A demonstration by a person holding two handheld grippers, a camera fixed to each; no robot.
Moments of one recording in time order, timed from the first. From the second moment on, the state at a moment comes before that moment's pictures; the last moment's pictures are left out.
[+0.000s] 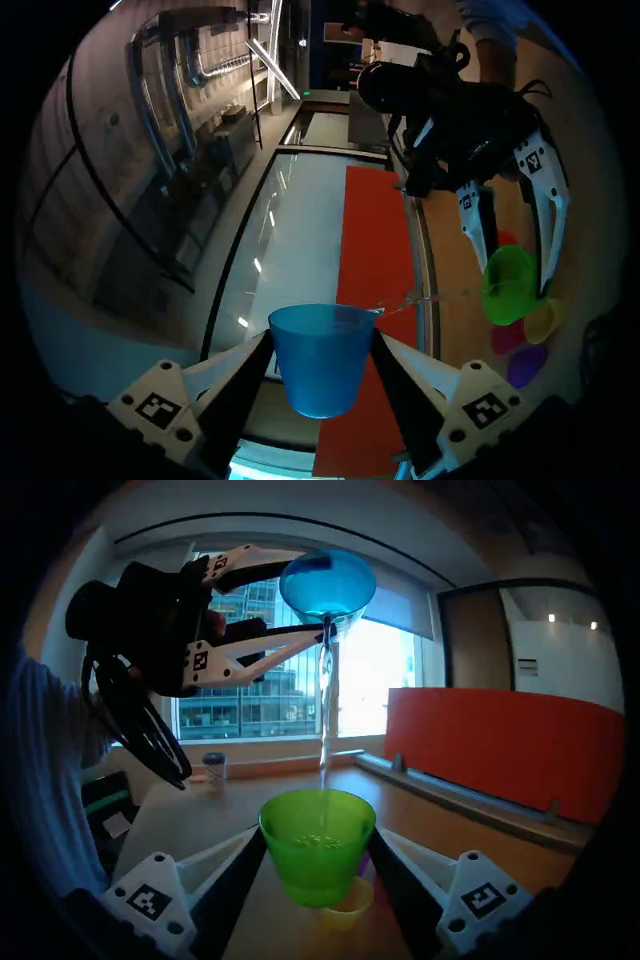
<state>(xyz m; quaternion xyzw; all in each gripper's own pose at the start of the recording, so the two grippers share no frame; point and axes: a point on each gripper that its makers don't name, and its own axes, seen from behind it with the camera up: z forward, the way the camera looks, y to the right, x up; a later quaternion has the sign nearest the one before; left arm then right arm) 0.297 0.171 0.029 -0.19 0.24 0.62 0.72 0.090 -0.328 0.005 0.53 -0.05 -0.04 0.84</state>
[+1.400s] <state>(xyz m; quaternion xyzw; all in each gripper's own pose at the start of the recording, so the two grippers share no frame) 0.292 0.180 0.018 -0.17 0.26 0.69 0.65 0.093 -0.327 0.008 0.53 -0.04 -0.03 0.85</state>
